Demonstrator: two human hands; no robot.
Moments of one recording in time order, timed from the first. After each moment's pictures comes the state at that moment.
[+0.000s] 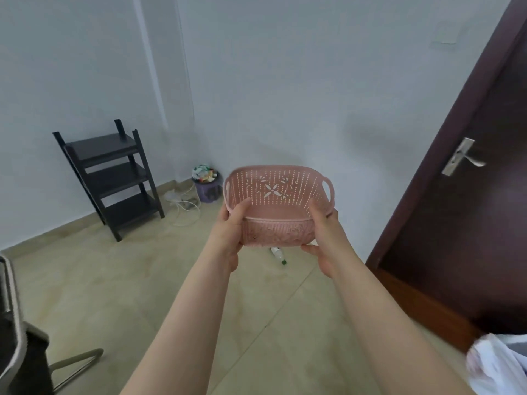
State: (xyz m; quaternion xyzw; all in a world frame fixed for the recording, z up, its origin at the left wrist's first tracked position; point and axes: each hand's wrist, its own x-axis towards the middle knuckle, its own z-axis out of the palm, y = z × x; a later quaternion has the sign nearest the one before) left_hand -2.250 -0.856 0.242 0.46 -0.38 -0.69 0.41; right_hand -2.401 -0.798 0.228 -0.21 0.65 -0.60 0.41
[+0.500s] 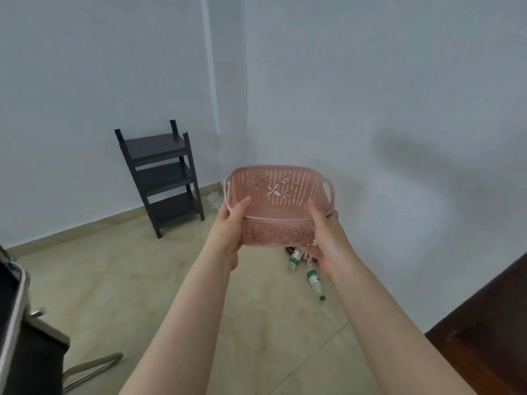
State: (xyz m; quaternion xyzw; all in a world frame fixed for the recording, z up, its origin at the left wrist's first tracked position) left_hand -2.262 -1.050 0.229 0.51 -0.33 -0.63 0.49; right_hand -2.427 -1.035 0.204 -0.29 0.63 -0.53 0.49
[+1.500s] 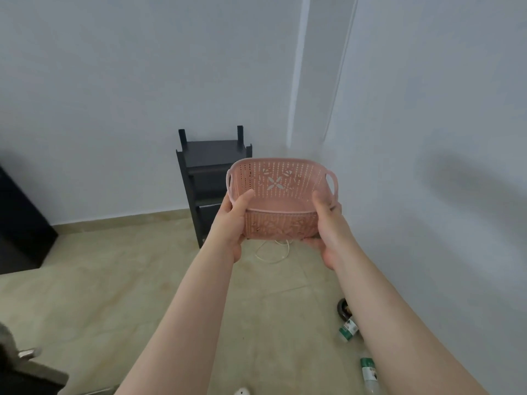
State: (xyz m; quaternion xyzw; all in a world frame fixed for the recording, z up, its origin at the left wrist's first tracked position) left_hand -2.187 -1.411 0.215 0.53 -0.25 -0.55 0.59; right_hand -2.355 -1.445 0.206 -0.37 0.56 -0.47 0.57
